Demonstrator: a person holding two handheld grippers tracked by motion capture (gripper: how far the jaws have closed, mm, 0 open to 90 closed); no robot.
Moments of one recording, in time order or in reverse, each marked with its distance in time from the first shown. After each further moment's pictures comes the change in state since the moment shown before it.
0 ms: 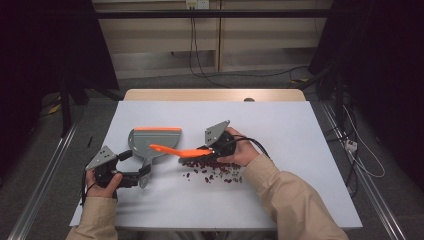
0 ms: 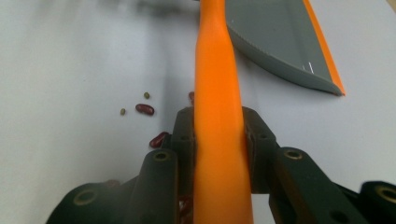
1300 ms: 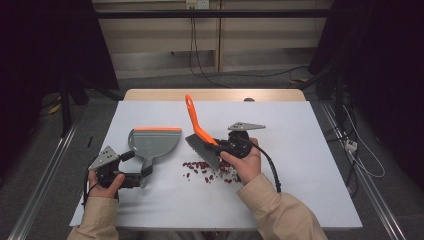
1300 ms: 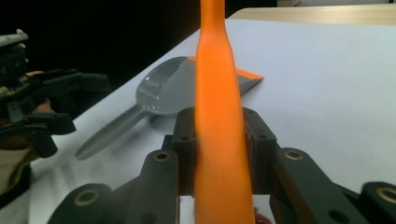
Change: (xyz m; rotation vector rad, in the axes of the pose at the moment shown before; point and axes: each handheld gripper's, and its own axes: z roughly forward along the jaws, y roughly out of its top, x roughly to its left) left arm -0.004 0.000 0.003 0.014 -0.011 0.014; right arm 0.041 -0.007 -0.038 -0.365 -0.315 0.832
